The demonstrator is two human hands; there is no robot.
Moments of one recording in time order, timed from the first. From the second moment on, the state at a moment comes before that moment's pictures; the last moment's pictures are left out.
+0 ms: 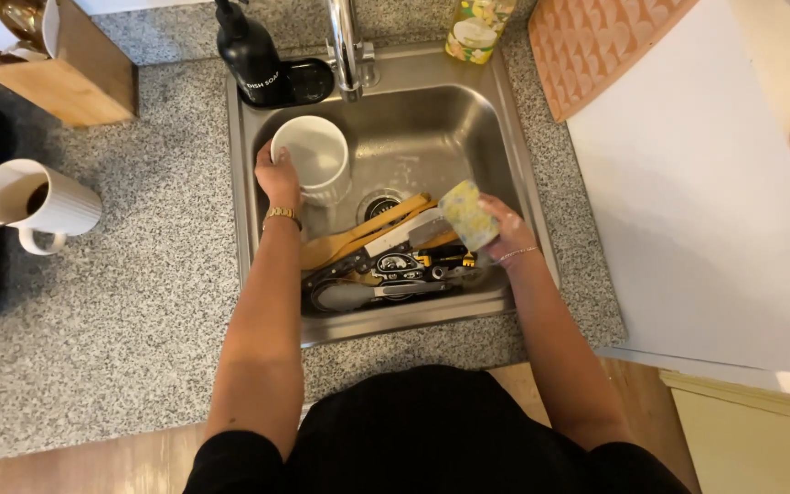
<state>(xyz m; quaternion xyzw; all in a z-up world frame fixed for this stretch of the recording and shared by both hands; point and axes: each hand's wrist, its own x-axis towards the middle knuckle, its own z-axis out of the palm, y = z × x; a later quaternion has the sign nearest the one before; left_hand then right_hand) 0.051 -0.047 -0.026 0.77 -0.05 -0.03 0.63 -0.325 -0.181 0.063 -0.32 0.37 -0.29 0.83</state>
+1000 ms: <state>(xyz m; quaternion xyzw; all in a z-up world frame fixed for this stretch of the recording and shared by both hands) -0.114 0.106 0.069 0.80 -0.41 -0.30 0.31 -0.023 -0.323 0.072 -0.96 0.20 -0.11 0.15</state>
